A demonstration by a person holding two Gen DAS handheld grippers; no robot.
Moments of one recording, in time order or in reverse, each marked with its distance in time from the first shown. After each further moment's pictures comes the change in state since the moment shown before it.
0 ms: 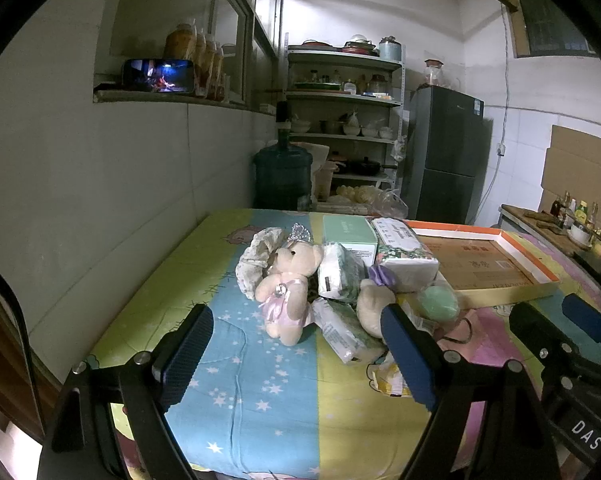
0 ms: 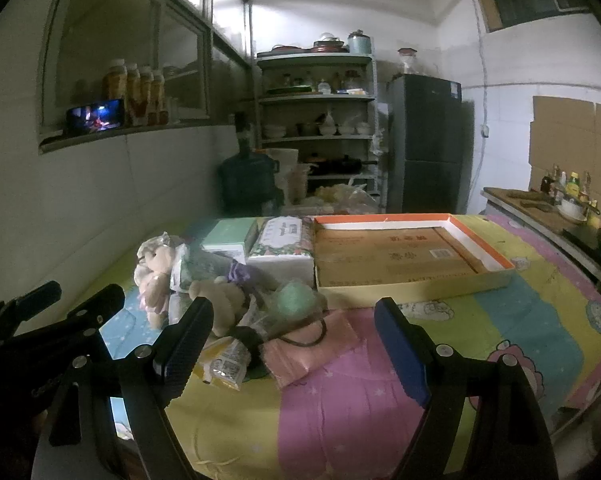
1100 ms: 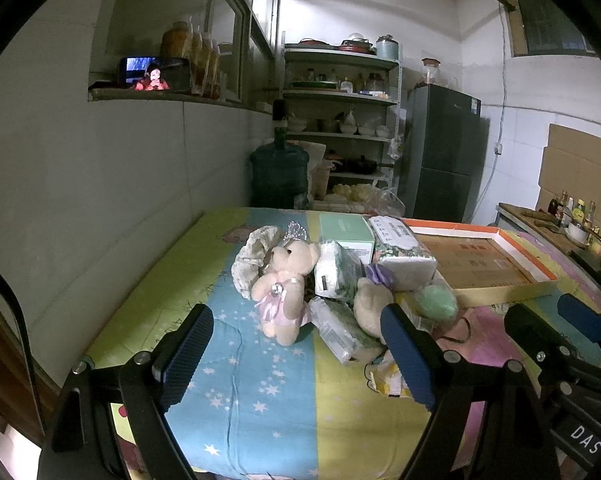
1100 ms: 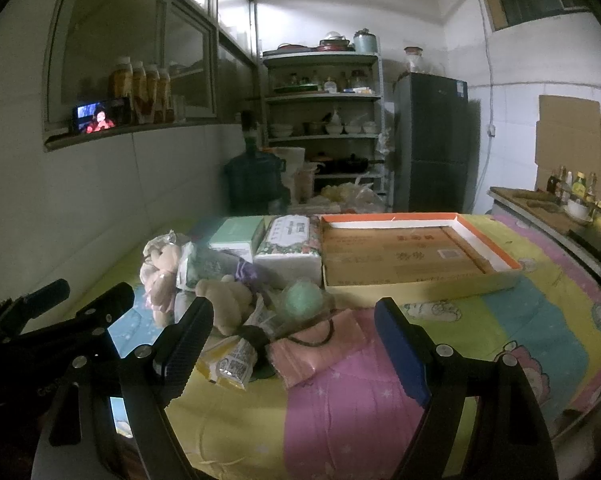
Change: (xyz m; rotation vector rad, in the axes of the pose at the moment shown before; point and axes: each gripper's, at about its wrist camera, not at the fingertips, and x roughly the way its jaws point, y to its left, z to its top) left arm 0.003 -0.002 0.002 0.001 0.006 -0.007; right arm 0.001 0.007 0.001 -0.009 0.005 0.005
